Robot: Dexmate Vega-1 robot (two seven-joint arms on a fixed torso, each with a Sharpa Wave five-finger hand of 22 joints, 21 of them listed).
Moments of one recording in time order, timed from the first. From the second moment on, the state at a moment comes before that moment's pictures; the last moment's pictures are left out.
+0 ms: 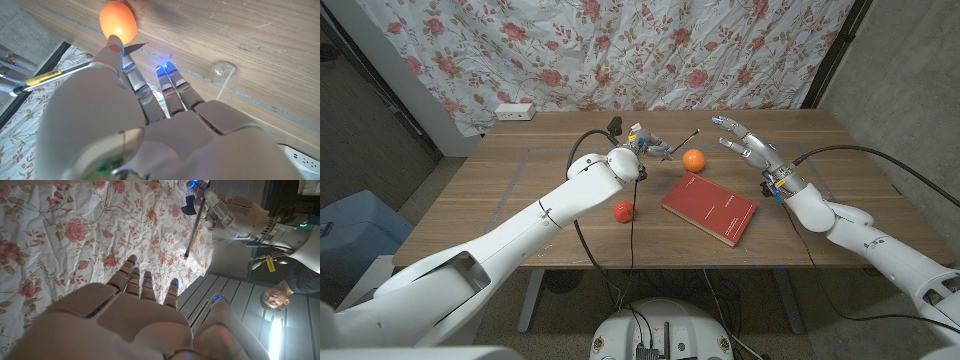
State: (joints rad) left arm 0.58 0.50 0.80 -2.02 -0.11 0.94 0.34; left_hand 1.13 0.04 0.31 -0.17 0.18 1.17 -0.14 0.20 0.18 1.21 -0.21 0.19 0.18 0.57 -0.05 0.17 0.17 0.48 -0.05 0.21 0.18; right arm -0.72 -0.70 -0.51 -1.06 -0.46 1.02 -0.50; right_hand 0.10 0.08 0.33 -0.05 0.22 0.14 -0.22 0.21 0.18 0.08 0.14 0.18 0.19 0.03 0.15 0.20 0.24 0.24 0.08 0.18 0.17
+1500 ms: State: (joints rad) left arm 0.59 0.50 0.81 -2.00 -0.11 0.90 0.37; left_hand 1.14 0.05 0.30 -0.17 0.18 1.17 -0.14 0.20 0.19 1.21 -0.21 0.19 0.18 0.57 -0.05 0.17 0.17 0.48 -0.05 0.21 0.18; right arm -0.71 -0.67 -0.52 -1.06 -0.47 1.02 -0.47; right_hand 0.09 0.09 0.33 -0.05 0.22 0.16 -0.22 0.20 0.18 0.06 0.12 0.18 0.18 0.01 0.14 0.20 0.25 0.23 0.08 0.18 0.17
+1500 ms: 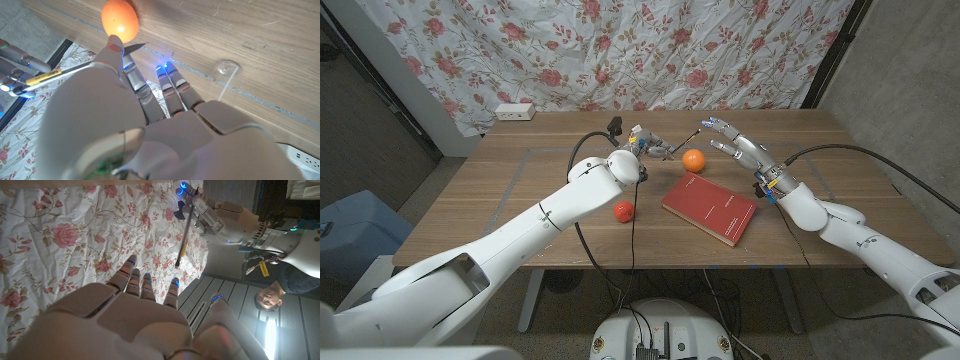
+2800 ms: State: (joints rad) left arm 0.60 0.50 0.80 -2.00 -0.10 0.88 0.38; left_hand 1.14 0.05 0.29 -0.17 0.18 1.17 -0.14 0.20 0.19 1.21 -0.21 0.19 0.18 0.57 -0.05 0.17 0.17 0.48 -0.05 0.21 0.18; right arm -0.69 -0.66 -0.55 -1.04 -0.47 1.02 -0.48; right_hand 0.08 0.09 0.33 -0.05 0.22 0.18 -0.22 0.20 0.18 0.06 0.11 0.18 0.18 0.00 0.13 0.21 0.25 0.22 0.07 0.18 0.16
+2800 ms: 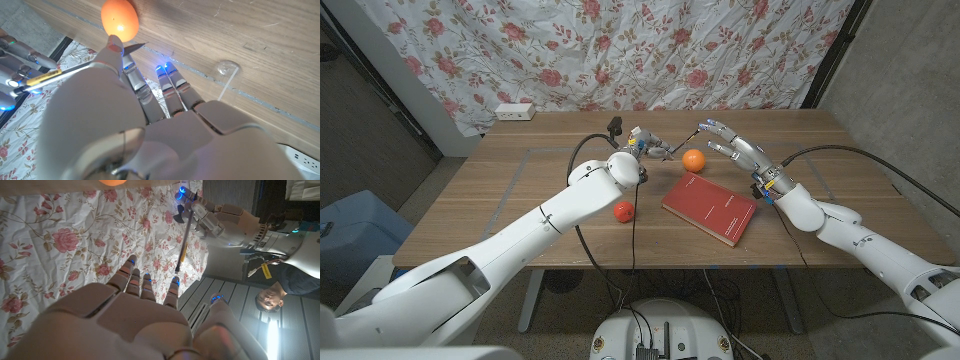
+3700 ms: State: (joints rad) left arm 0.61 0.49 0.80 -1.99 -0.09 0.87 0.38; left_hand 1.14 0.05 0.29 -0.16 0.19 1.17 -0.14 0.20 0.19 1.21 -0.21 0.19 0.18 0.57 -0.05 0.17 0.17 0.48 -0.05 0.21 0.18; right arm -0.68 -0.66 -0.56 -1.02 -0.46 1.03 -0.47; right_hand 0.06 0.09 0.33 -0.05 0.22 0.20 -0.22 0.20 0.18 0.05 0.11 0.18 0.18 0.00 0.12 0.21 0.25 0.22 0.07 0.18 0.16
